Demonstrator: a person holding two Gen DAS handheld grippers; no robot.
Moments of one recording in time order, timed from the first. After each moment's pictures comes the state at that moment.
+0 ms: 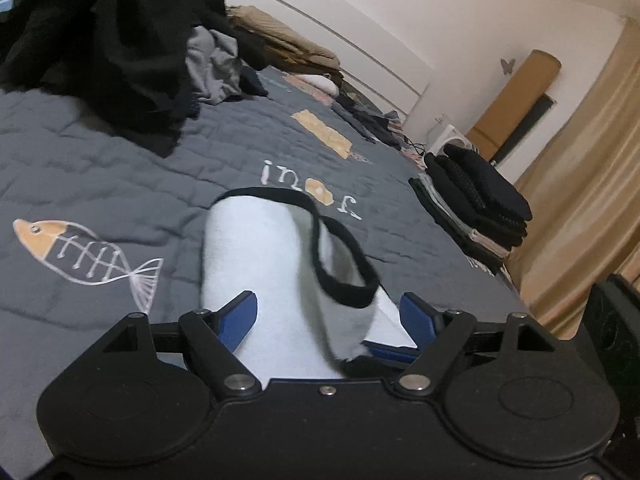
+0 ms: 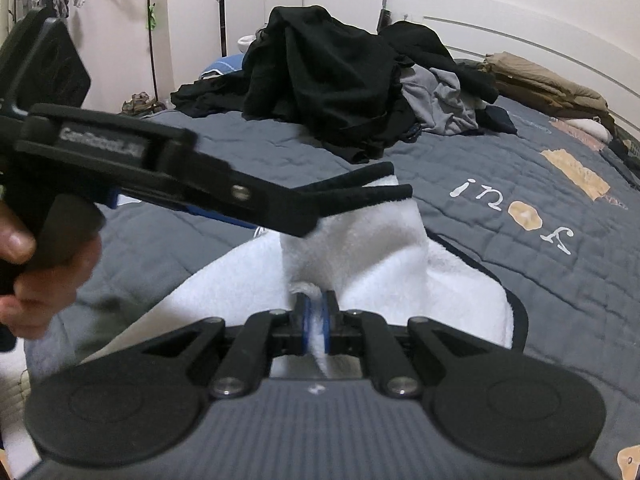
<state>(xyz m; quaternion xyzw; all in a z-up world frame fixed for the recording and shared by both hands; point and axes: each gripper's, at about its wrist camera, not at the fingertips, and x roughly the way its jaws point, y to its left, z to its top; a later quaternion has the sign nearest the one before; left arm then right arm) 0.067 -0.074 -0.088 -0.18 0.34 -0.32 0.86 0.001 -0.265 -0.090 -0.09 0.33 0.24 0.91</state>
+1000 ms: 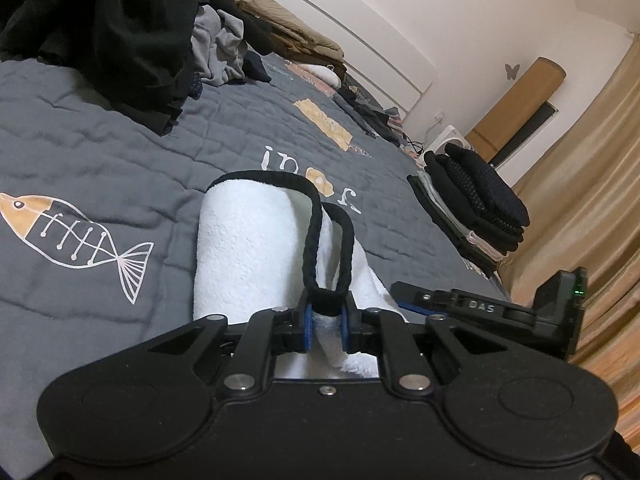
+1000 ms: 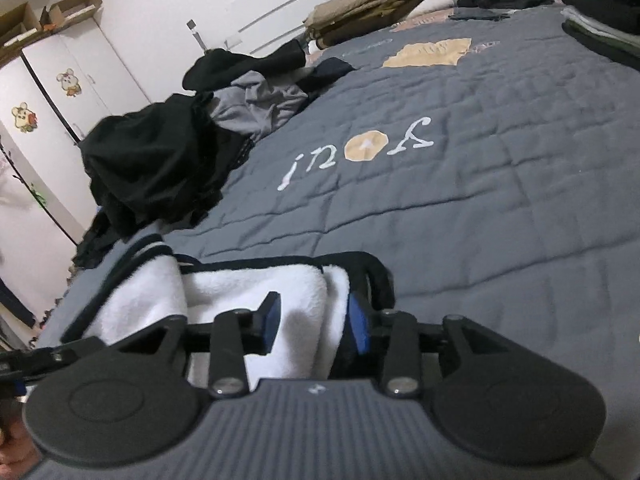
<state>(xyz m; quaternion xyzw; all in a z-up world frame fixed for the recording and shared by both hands) 0.077 -0.071 -0.105 -0.21 0.36 -0.32 0.85 0.055 -0.410 -0.139 0.22 0.35 0.09 0.91</state>
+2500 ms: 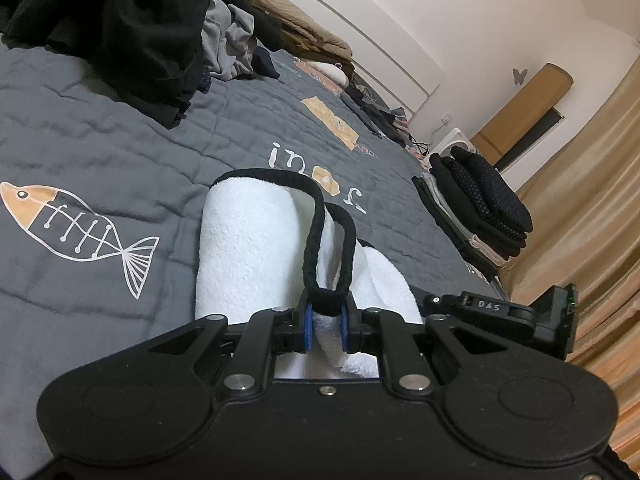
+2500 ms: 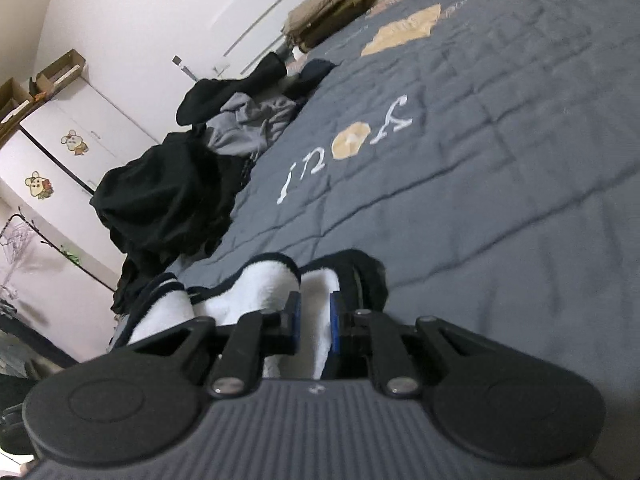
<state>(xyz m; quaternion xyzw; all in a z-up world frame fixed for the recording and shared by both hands) 0.081 -0.067 -0.106 -0.22 0.37 -0.32 0.84 0.052 -0.445 -0.159 0.34 0.33 0.11 0.87</state>
